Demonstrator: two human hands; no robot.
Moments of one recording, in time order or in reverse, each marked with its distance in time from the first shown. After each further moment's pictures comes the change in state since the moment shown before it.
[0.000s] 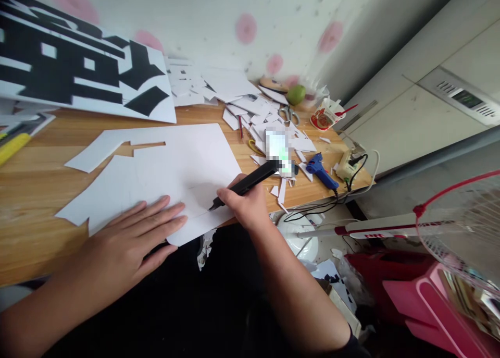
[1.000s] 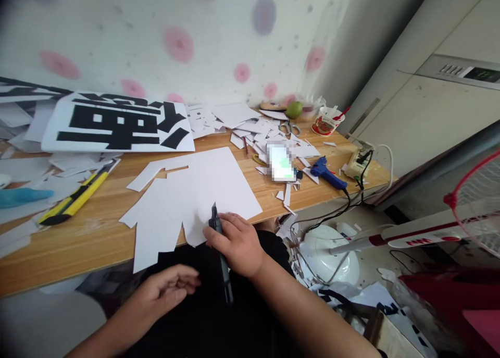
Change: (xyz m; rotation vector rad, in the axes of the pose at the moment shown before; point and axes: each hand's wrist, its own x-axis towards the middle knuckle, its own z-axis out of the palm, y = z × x) left_hand -0.058 0.042 -0.002 -1.210 -0.434 -0.838; right_hand -0.059 0.034 0.020 -0.752 -0.042 -1.096
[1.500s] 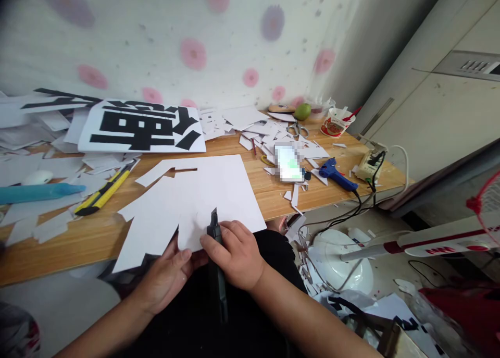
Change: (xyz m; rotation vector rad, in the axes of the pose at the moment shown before) left_hand 0.022 0.028 0.023 -0.717 0.277 0.158; right_hand 0.009 -0.031 -0.009 0.084 0.107 -0.011
